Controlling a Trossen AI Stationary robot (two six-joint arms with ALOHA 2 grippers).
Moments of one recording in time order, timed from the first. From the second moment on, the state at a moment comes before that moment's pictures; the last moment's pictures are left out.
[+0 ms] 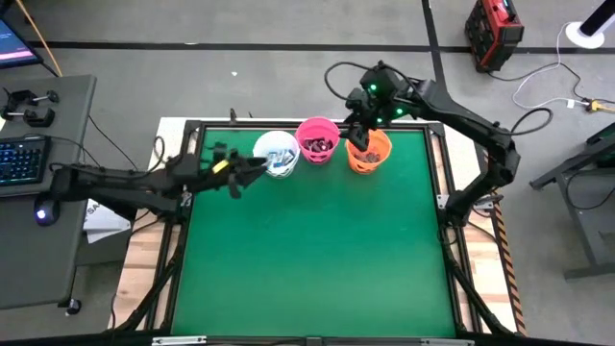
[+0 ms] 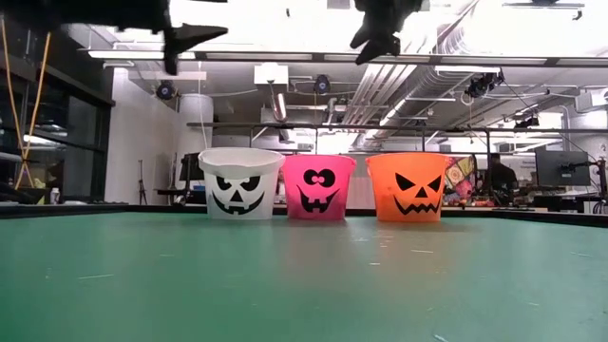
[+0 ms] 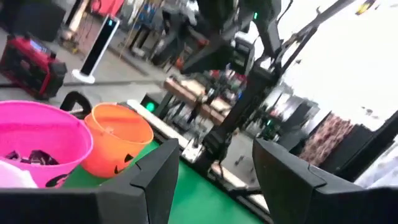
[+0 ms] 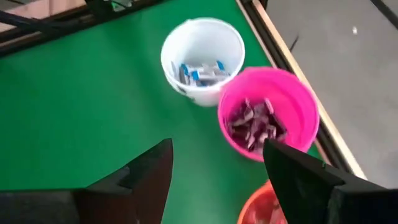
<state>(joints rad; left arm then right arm) 0.09 0.86 0.50 0.44 -0.19 -0.58 -0.50 1.60 1.79 -1.02 -0.24 -0.10</state>
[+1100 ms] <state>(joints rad) 0.03 0.27 0.01 0.36 -0.23 -0.77 0.03 1.28 1.58 -1.50 0.25 0.60</state>
